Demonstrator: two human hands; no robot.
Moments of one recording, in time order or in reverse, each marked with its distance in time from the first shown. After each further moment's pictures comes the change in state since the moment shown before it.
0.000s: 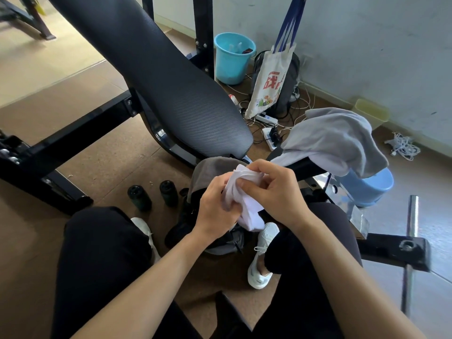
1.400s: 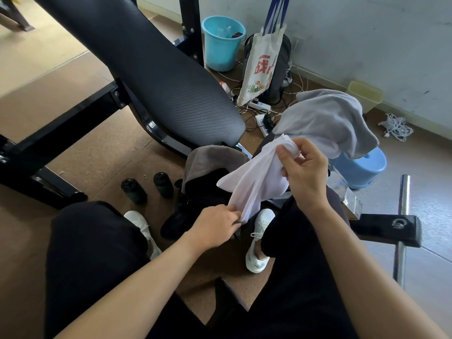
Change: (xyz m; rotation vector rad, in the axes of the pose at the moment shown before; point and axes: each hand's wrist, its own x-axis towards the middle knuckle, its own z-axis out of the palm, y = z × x) left_hand -0.035 -0.028 0.013 0.693 -0.684 0.181; right_hand -0.009 0.038 -0.035 0.177 0.445 0.141
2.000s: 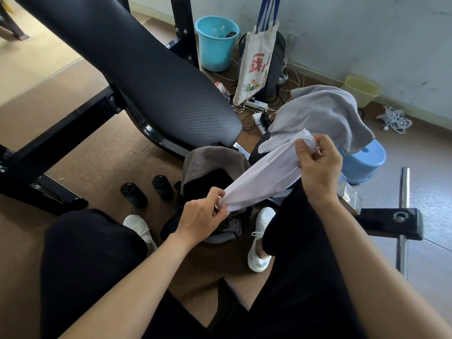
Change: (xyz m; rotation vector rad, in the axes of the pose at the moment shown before) left_hand -0.007 -0.018 -0.010 -0.099 0.467 -0.070; right_hand 0.016 0.026 -0.026 -0.154 0.223 -0.021
